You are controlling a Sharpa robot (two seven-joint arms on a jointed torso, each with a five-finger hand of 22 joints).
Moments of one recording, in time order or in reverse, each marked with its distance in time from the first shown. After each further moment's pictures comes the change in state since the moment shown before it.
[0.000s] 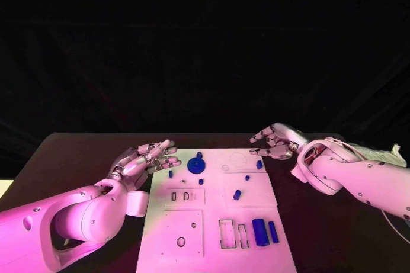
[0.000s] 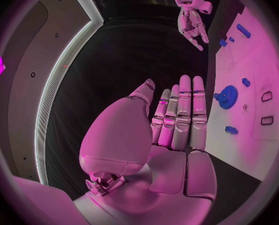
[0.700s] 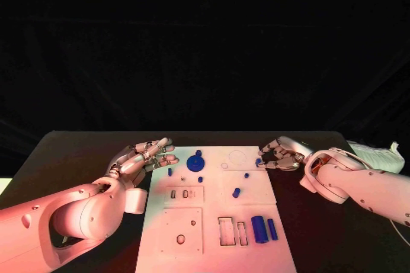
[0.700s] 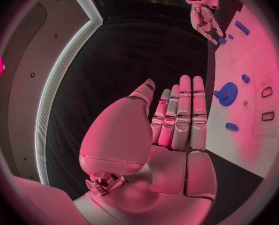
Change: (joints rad) left arm -0.001 0.001 -0.001 -0.013 0.000 0.001 0.000; left_hand 0.000 0.000 0.003 -0.003 0.000 0.000 0.000 0.000 0.000 0.000 0.000 0.000 0.000 0.000 0.000 0.000 0.001 0.000 0.000 0.000 0.000 -0.001; right arm -0.069 -0.010 -0.002 -0.077 -0.002 0.056 0.040; right_hand 0.005 -0.005 -0.006 -0.006 0.000 -0.007 0.000 0.000 -0.002 0.000 0.000 0.000 0.000 0.000 0.000 0.000 0.000 0.000 0.000 0.000 0.000 0.000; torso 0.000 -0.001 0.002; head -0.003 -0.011
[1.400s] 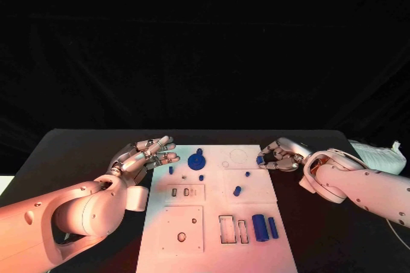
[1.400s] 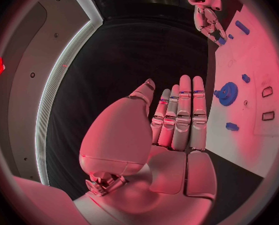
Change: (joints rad) left arm 0.000 0.001 0.000 -0.003 0.000 0.000 -0.001; left_hand 0.000 0.000 0.000 0.000 0.000 0.000 0.000 0.000 0.000 0.000 0.000 0.000 0.000 0.000 0.000 0.000 0.001 0.000 0.000 0.000 -0.004 0.000; right arm -0.015 0.031 0.000 -0.049 0.001 0.014 0.016; right_hand 0.016 0.016 0.002 -0.012 0.000 0.017 -0.002 0.000 0.003 0.000 0.000 0.000 0.000 0.000 0.000 0.000 0.001 0.000 0.000 0.000 0.000 0.000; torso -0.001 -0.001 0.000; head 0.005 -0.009
